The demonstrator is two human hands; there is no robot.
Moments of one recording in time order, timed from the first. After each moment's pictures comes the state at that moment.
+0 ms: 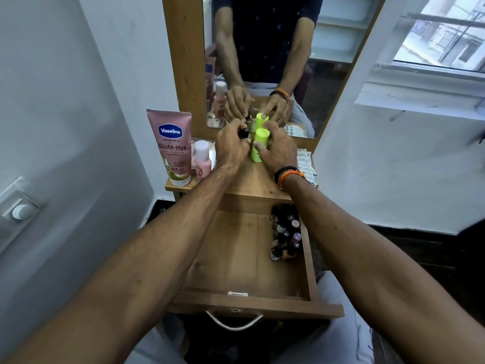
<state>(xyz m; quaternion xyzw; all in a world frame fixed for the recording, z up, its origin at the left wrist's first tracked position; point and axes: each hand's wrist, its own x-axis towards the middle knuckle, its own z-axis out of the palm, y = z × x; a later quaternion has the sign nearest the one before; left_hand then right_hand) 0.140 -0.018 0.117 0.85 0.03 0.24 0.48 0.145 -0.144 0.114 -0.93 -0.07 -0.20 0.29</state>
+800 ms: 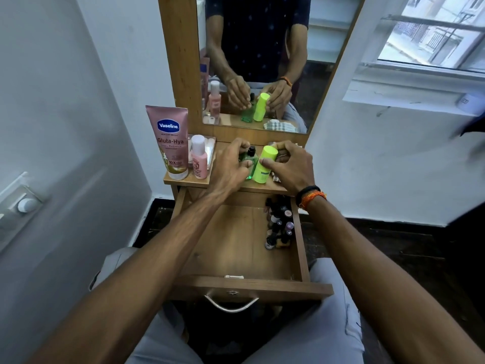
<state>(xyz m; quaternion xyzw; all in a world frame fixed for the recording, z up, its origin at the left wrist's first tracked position) 0.060 -0.019 0.109 0.87 -0.07 0.18 0.45 0.066 -0.189 0.119 -0.89 -0.07 -0.19 0.40</state>
